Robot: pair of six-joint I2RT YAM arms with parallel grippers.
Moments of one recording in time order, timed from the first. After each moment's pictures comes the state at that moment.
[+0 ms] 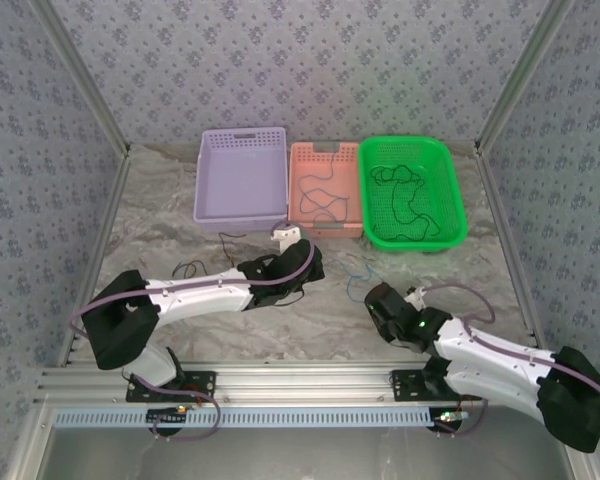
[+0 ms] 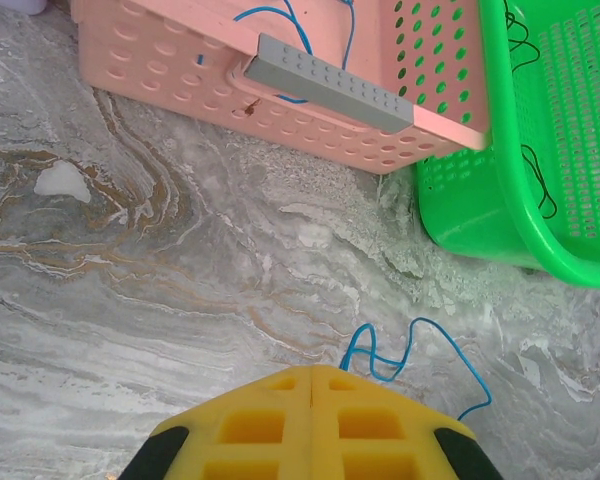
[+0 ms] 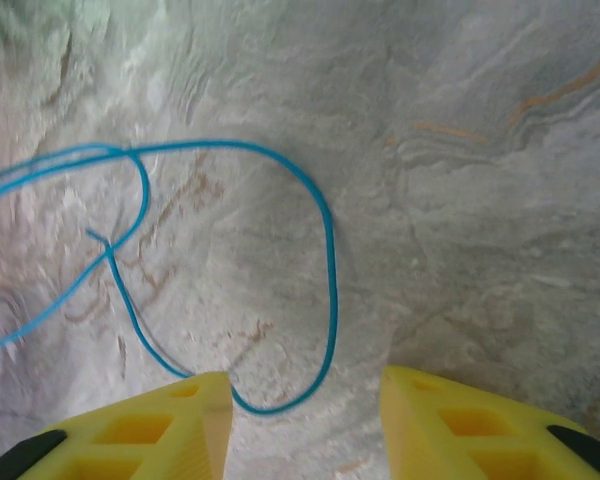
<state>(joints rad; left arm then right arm) -1.06 1.55 0.94 -0.10 -0.36 -1.11 0.83 0.90 0.29 -0.38 0.31 1.81</state>
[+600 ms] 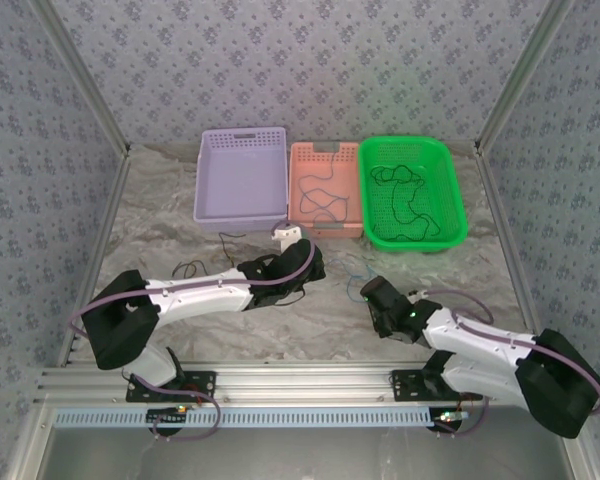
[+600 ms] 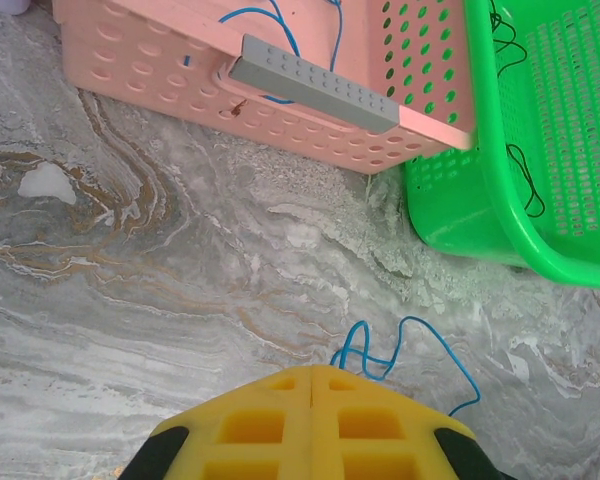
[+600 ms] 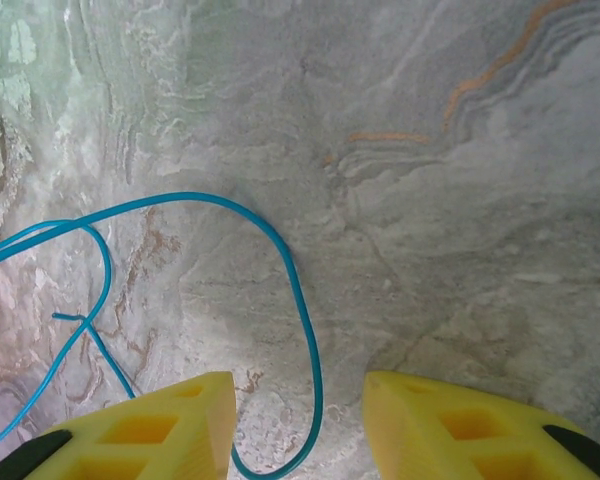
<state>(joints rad) -1.06 1.55 0.94 -0.09 -0.36 -1.10 0.79 1.06 0.33 -0.36 0.29 1.99</state>
